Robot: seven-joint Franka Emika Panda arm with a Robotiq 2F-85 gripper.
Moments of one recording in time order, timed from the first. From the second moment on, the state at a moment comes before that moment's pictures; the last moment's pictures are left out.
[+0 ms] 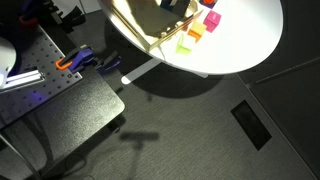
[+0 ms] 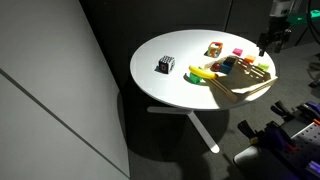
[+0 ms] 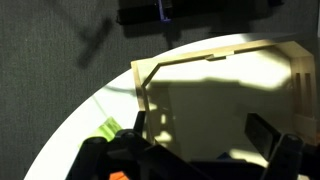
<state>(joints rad) -0.18 0.17 -0.13 -2.26 0.03 2.18 -0.16</state>
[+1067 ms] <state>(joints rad) -0.12 -0.08 -0.12 -2.44 0.03 2.29 -0.10</state>
